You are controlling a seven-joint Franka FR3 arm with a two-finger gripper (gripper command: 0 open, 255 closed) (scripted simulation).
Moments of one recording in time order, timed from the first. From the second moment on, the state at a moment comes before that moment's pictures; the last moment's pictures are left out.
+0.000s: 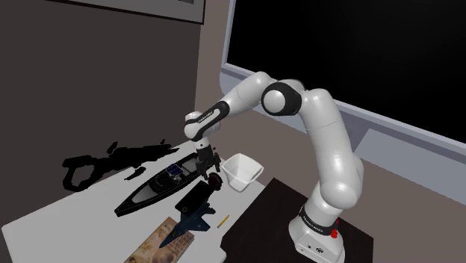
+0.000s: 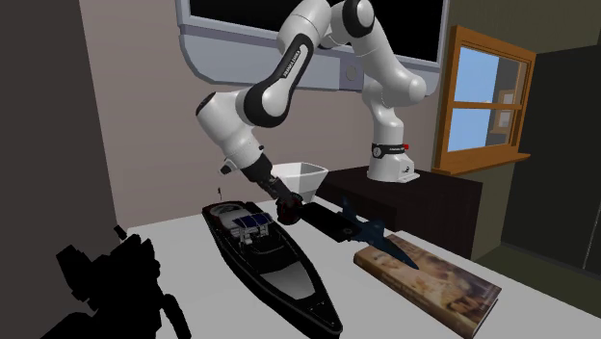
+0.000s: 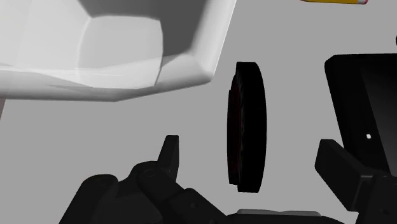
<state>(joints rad) 0.02 0.72 0.04 -1.75 0.03 1.85 0.02</state>
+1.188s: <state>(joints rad) 0.02 0.65 0.04 -1.77 0.03 1.80 0.02</state>
